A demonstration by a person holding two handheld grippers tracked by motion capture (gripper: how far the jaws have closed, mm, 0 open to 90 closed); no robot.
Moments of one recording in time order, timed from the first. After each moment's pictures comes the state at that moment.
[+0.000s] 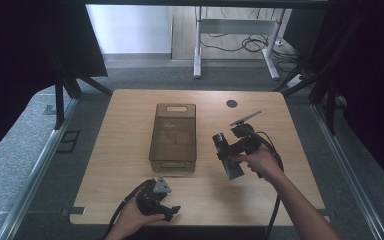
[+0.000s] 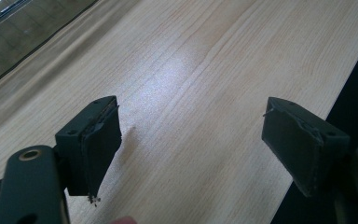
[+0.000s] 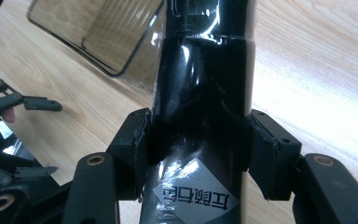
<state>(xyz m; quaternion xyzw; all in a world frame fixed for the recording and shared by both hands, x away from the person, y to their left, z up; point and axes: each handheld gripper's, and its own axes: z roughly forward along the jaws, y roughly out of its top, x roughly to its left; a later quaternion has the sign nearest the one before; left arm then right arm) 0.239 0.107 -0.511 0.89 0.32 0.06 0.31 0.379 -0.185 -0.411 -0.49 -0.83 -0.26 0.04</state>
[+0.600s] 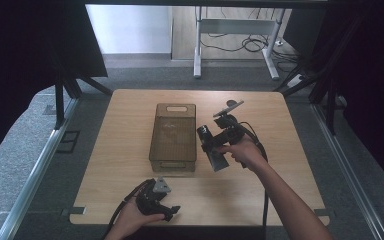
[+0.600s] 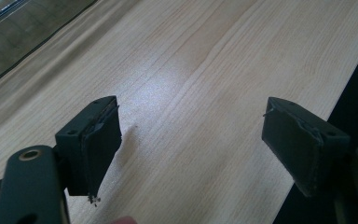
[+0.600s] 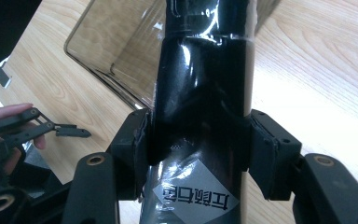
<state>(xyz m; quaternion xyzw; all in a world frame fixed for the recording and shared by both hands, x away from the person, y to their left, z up) 0.240 0.108 -0.512 0.89 0.32 0.06 0.31 0.400 -0.140 -0.401 -0.46 -0.84 -0.28 0.06</state>
